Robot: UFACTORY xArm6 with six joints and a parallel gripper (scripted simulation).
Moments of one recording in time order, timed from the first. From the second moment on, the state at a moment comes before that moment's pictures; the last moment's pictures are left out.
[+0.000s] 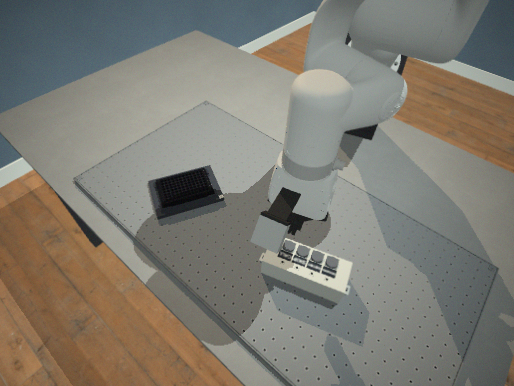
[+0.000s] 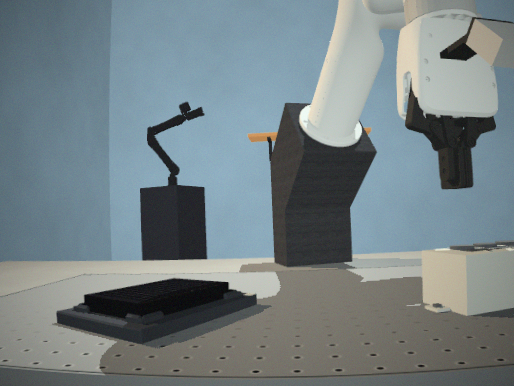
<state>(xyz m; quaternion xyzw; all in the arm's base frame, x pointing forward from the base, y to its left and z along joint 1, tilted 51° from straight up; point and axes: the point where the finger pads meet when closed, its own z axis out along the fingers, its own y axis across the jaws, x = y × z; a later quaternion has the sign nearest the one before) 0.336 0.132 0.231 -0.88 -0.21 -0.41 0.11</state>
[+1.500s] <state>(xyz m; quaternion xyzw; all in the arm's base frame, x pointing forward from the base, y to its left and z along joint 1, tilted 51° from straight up) 0.359 0.145 0.211 -0.88 -0.21 -0.40 0.11</state>
